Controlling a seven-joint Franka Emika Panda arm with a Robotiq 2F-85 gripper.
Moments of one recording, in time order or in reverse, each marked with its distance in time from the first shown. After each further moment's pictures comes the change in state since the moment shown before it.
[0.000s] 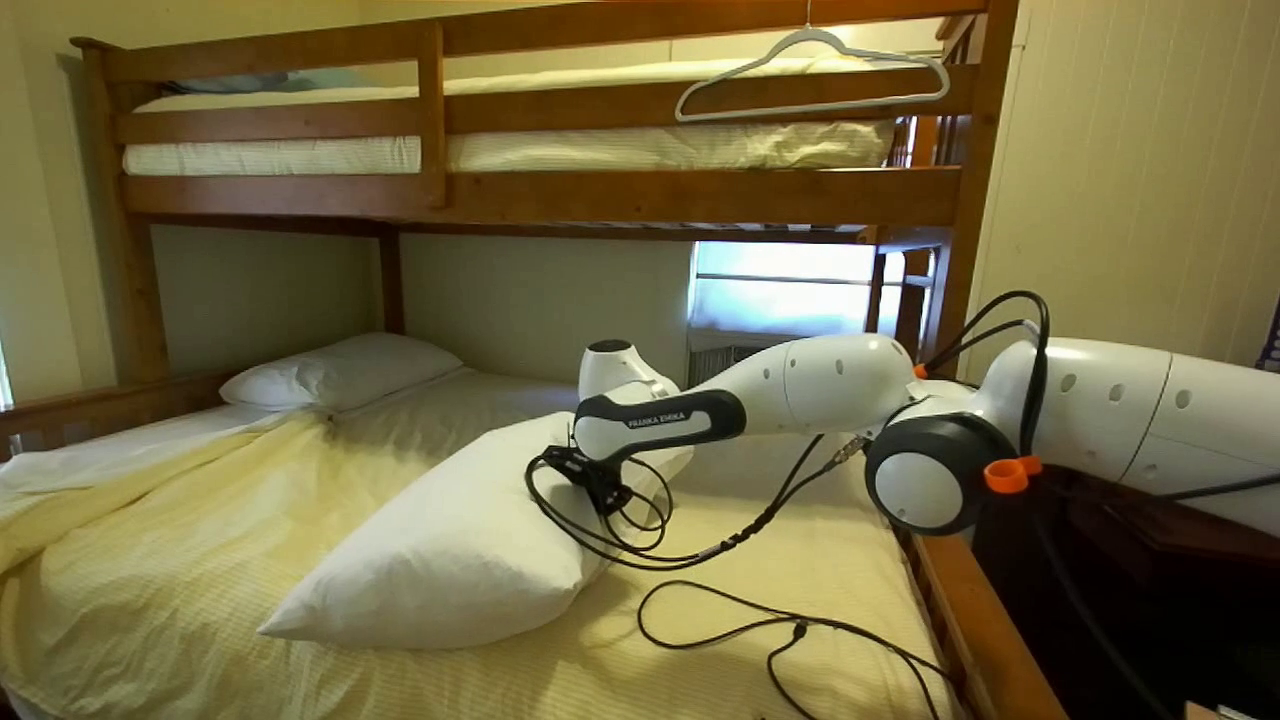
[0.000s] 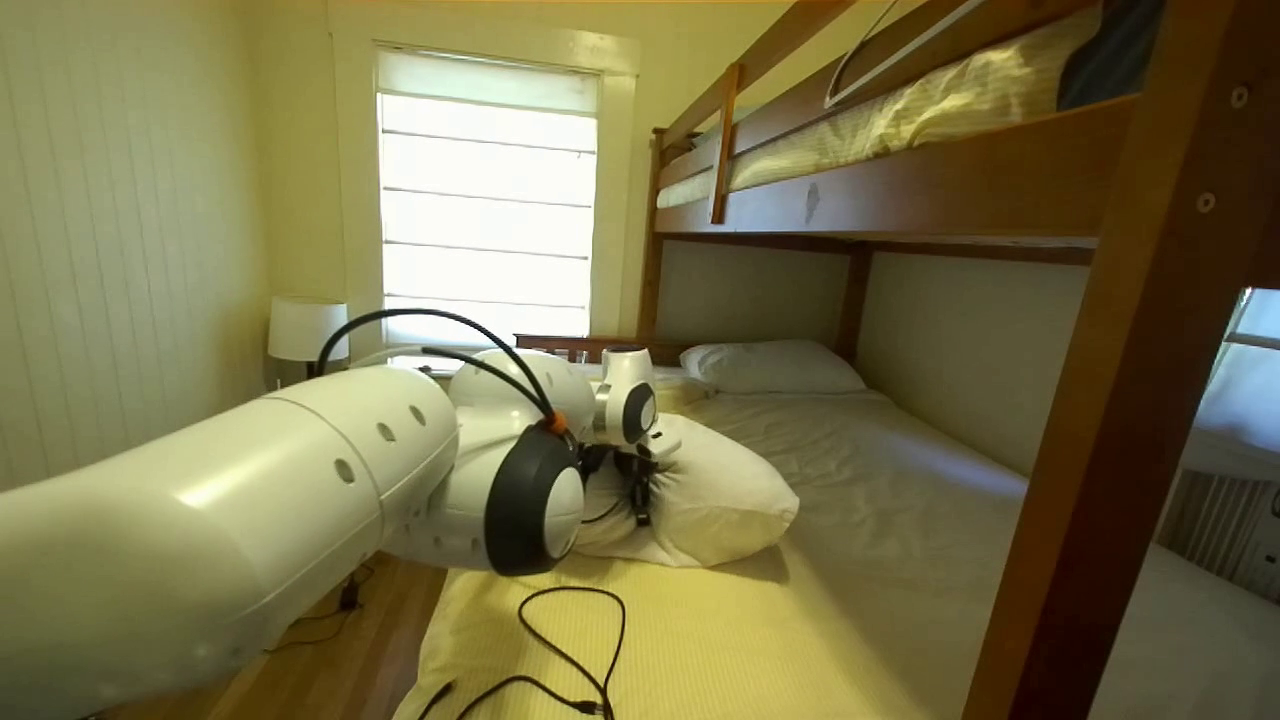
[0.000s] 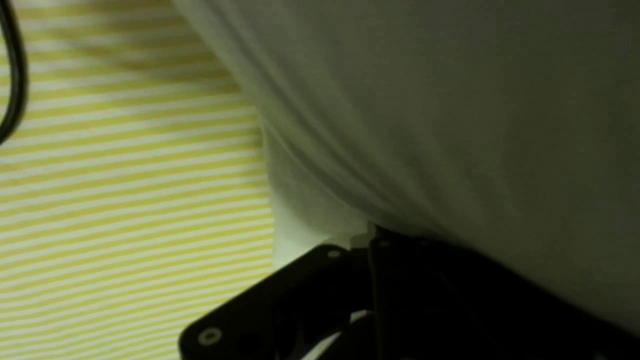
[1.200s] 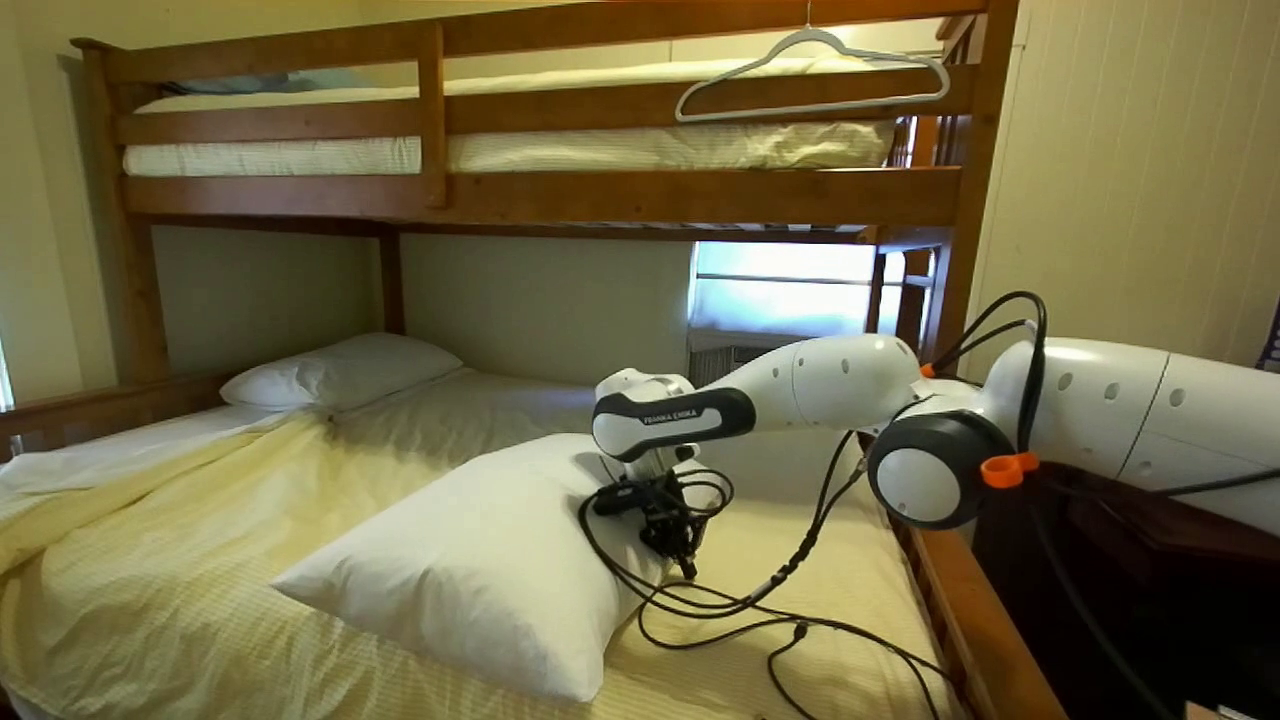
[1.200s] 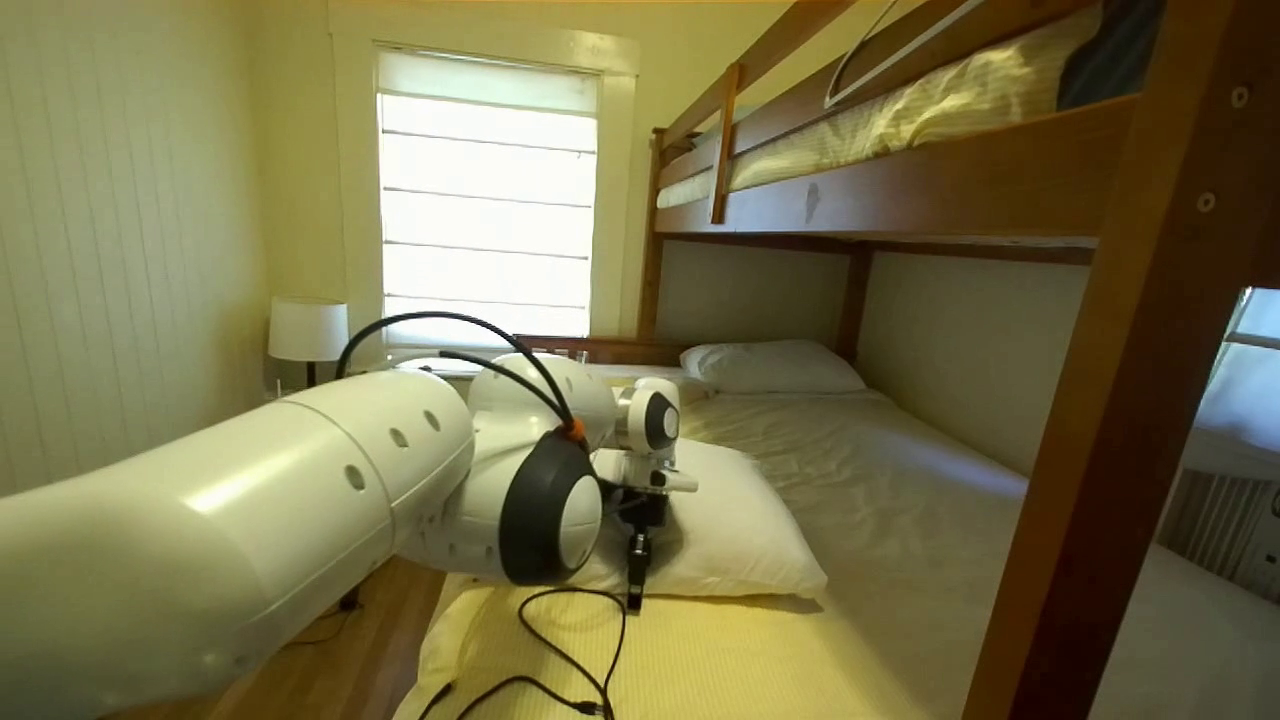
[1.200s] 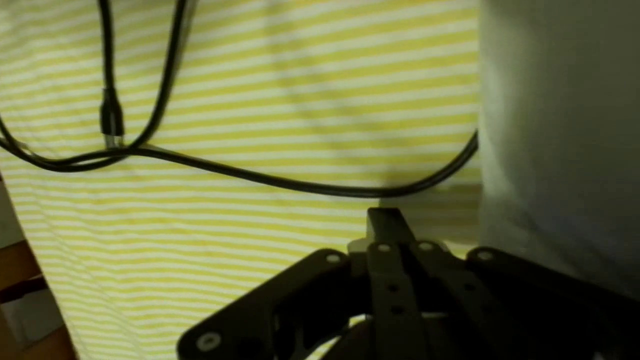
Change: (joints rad) arm -0.052 0.004 -0.004 -0.001 0.000 -0.650 -0.033
